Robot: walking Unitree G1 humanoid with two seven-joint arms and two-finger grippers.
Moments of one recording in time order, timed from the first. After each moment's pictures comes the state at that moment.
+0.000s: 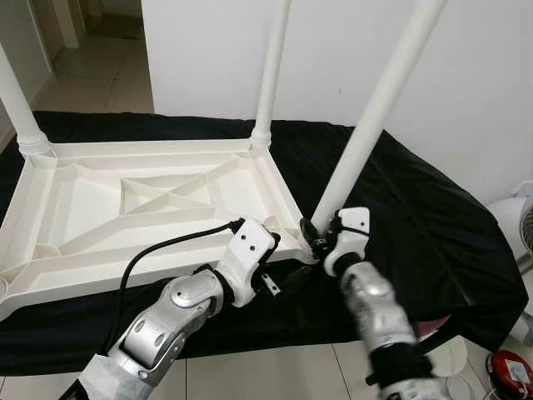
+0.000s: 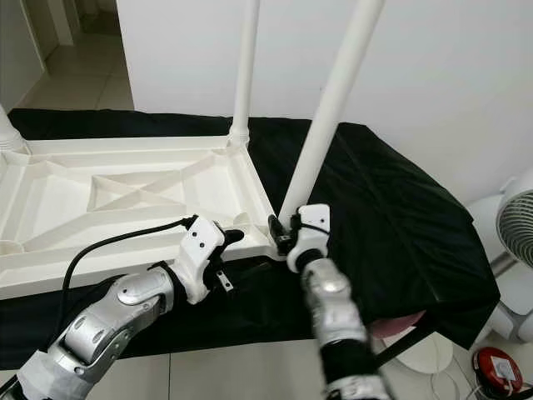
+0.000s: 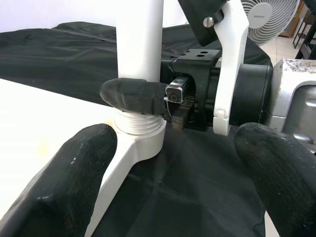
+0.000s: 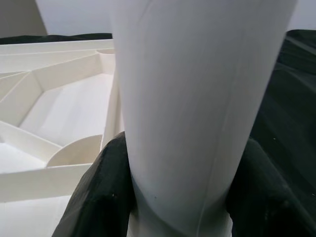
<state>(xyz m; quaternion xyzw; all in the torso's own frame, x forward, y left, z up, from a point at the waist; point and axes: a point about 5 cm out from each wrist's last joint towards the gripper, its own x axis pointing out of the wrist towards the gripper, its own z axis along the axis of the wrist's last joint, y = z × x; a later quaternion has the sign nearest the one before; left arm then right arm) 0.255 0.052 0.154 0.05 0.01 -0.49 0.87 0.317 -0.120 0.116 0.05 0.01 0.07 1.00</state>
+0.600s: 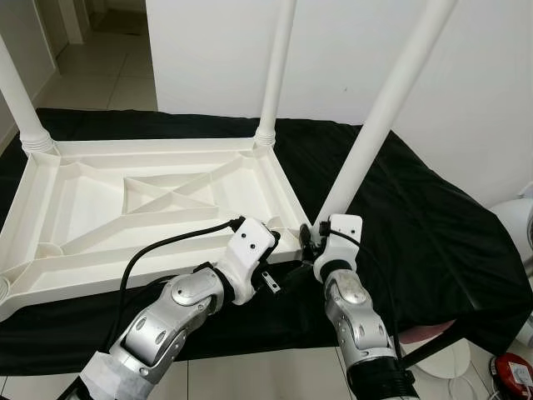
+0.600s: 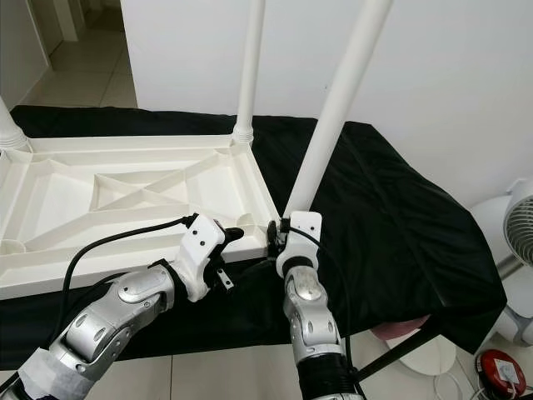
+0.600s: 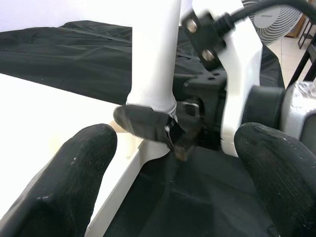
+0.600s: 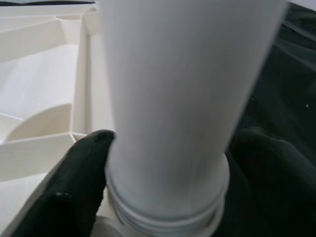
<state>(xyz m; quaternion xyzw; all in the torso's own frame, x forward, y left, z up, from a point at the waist) 0.256 0.051 0.155 0.05 0.01 -0.49 0.87 0.306 -0.117 0.107 0.04 0.04 -0.01 1.00</state>
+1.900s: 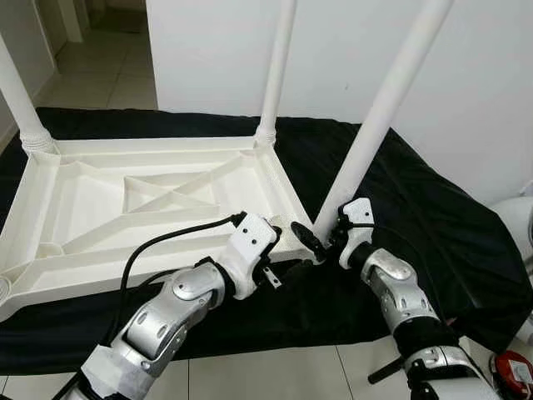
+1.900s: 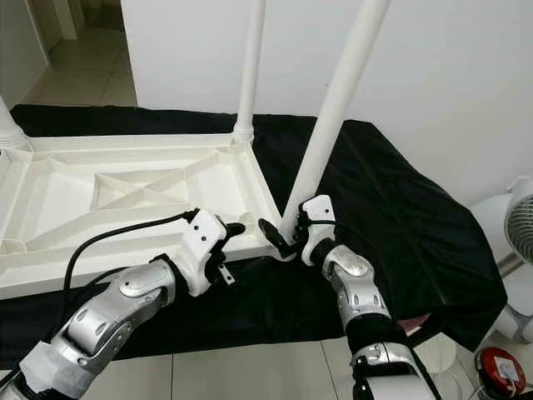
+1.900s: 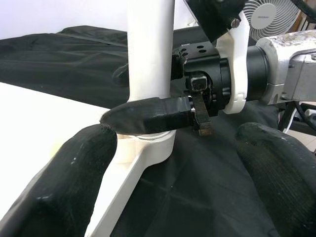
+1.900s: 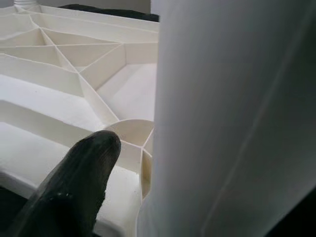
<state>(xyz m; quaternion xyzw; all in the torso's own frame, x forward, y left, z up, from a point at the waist) 0.260 0.050 0.159 0.06 0.00 -0.49 0.87 0.340 -0.152 0.121 -0.03 -0.01 0.32 0.95</state>
